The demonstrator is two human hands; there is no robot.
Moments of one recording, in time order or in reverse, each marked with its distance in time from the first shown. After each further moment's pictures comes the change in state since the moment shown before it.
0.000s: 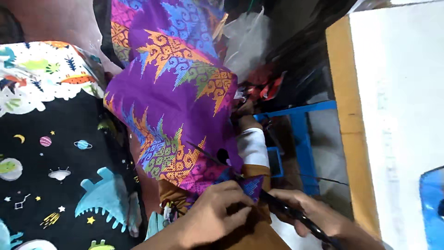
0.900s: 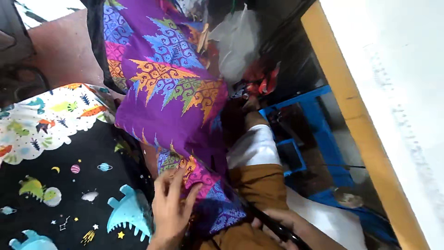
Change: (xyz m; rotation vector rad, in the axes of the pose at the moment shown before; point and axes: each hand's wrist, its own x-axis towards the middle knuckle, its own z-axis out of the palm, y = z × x) left_hand -0.039 -0.018 -0.050 0.804 0.556 -0.083; right_hand 0.007 0.036 0.063 0.316 0.072 -0.142
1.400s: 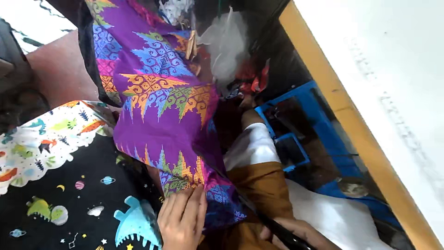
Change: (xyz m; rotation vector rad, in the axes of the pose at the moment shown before) left_hand 0.010 0.028 0.005 0.226 0.038 0.300; right_hand -0.021 0.005 0.013 0.006 0.090 -0.089
